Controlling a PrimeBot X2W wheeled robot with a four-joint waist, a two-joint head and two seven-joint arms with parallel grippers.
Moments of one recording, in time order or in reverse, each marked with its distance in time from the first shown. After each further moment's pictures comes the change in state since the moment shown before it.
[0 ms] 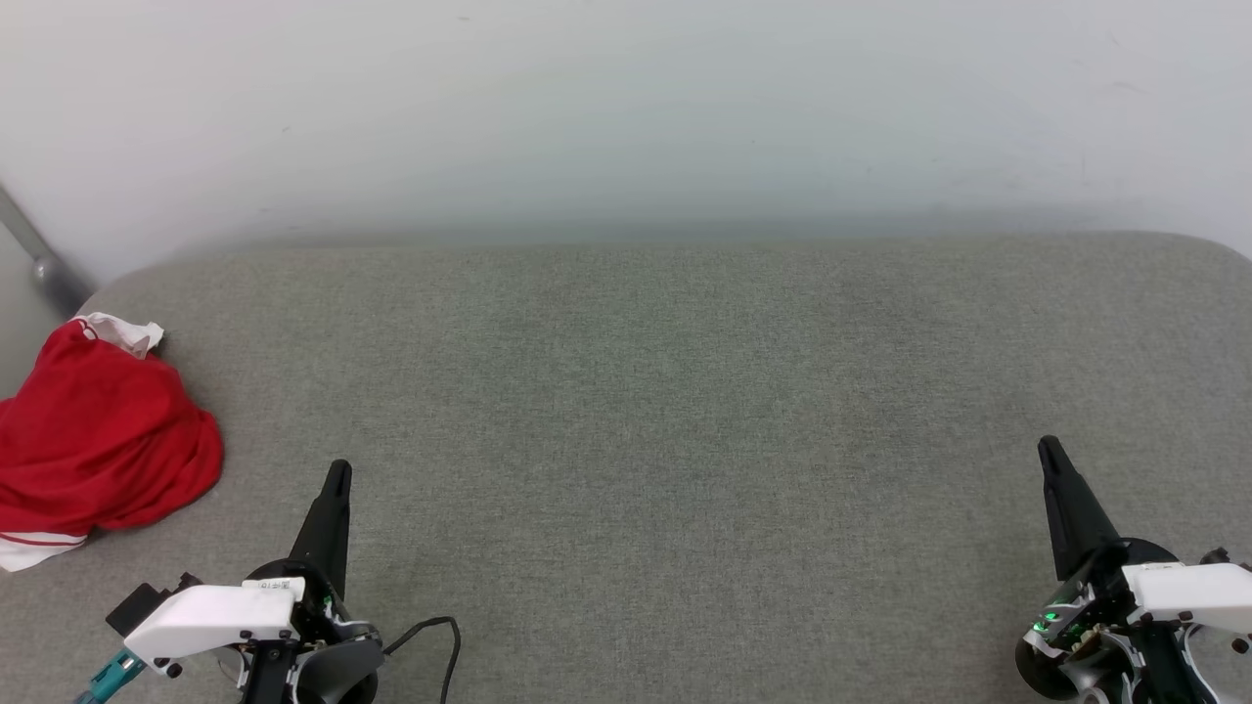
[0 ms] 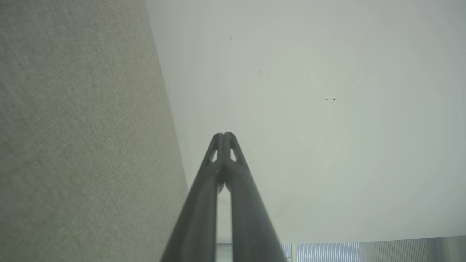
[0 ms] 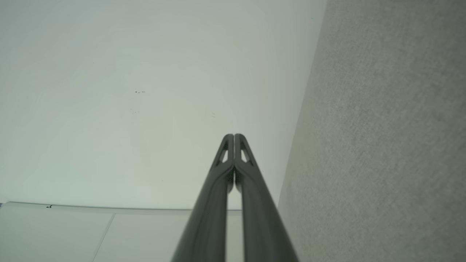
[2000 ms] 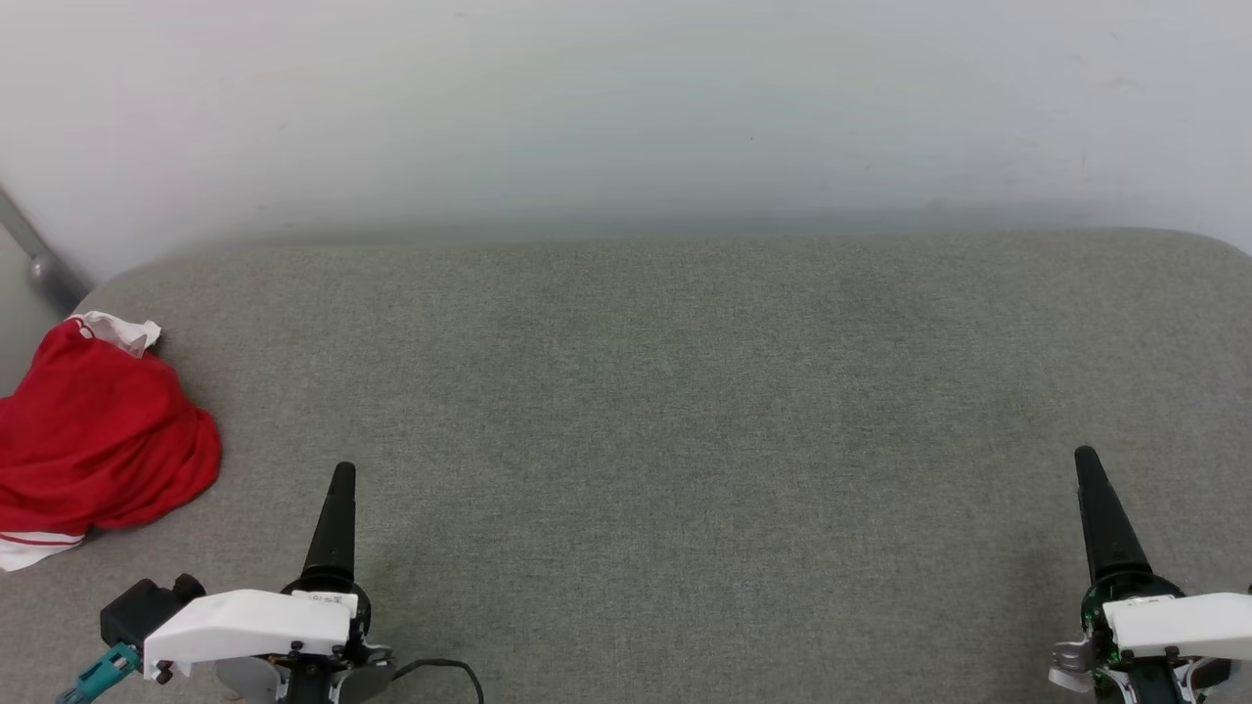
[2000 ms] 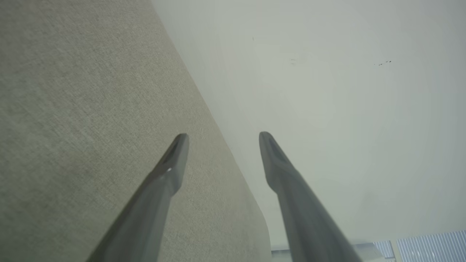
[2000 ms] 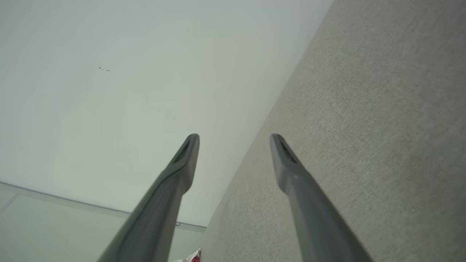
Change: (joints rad) left arm 0.055 -0.004 -0.039 -0.090 0.350 0.095 -0.108; right arm 0.072 0.002 -0.021 -0.064 -0.361 0.000 -0.108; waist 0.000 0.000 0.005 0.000
